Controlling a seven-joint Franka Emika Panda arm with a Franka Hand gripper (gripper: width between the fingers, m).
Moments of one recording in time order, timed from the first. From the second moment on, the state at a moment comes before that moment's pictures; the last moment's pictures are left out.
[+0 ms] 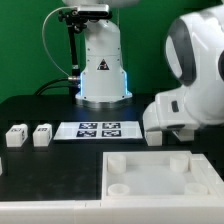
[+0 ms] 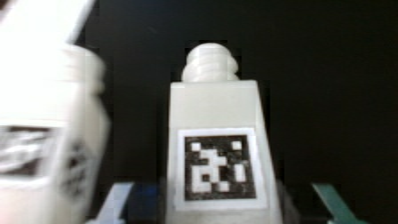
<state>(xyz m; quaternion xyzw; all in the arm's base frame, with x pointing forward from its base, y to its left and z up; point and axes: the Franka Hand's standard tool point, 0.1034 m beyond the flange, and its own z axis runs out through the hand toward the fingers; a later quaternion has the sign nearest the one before) 0.399 0.165 0.034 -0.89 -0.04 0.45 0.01</state>
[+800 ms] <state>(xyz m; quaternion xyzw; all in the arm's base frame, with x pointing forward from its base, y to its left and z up) 0.481 0.139 0.139 -0.98 -0.06 0.20 0.03</state>
